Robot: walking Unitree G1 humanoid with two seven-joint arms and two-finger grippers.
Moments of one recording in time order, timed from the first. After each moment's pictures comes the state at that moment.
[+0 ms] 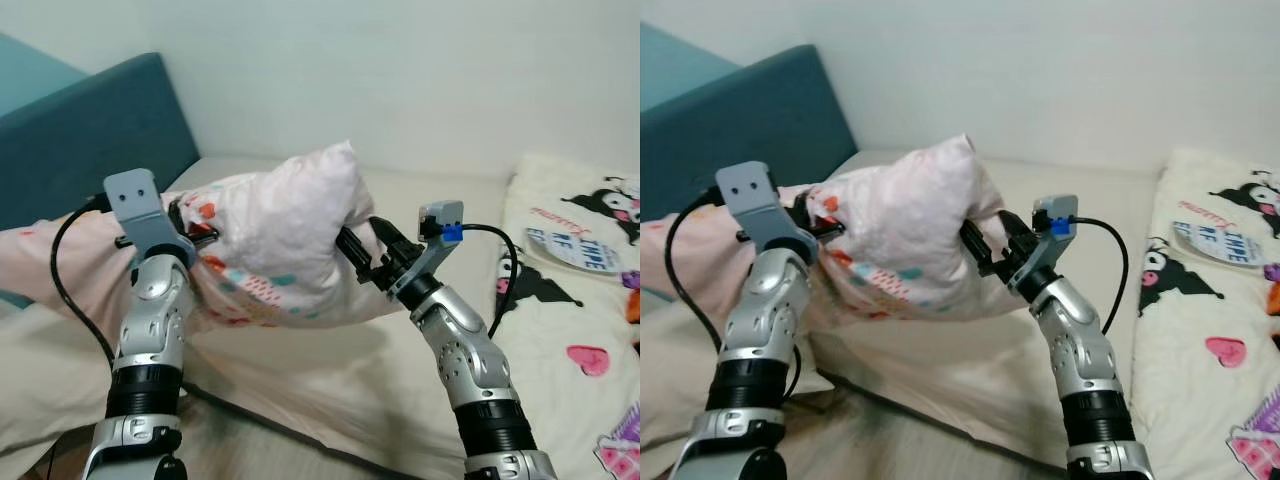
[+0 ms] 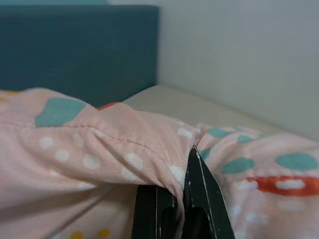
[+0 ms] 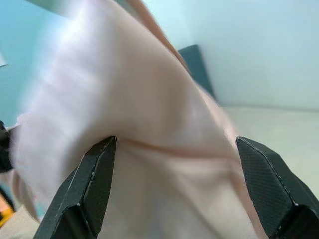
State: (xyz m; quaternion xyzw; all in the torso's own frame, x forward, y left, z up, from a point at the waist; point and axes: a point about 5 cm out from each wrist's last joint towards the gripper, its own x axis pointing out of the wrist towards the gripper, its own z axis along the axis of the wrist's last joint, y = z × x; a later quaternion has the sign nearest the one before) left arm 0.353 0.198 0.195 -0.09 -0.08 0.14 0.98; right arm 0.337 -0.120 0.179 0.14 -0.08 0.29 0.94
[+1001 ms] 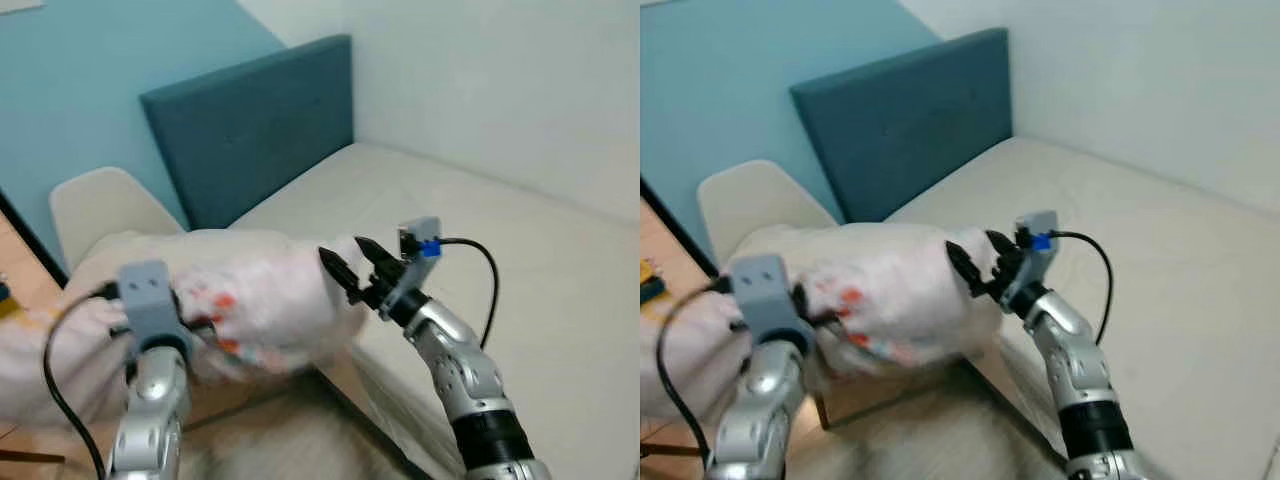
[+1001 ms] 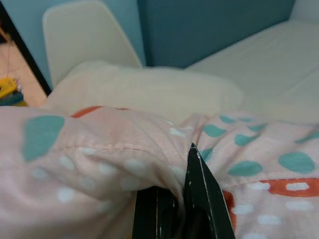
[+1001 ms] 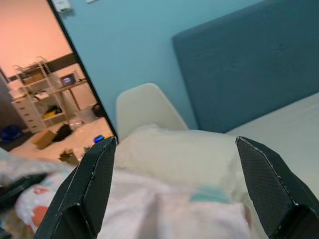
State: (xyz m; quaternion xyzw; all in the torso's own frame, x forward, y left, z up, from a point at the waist) left arm 0.272 0.186 0.114 -0.02 0.04 0.16 0.99; right arm 0.330 -0.111 0.157 0.13 -0.04 0.32 0.94
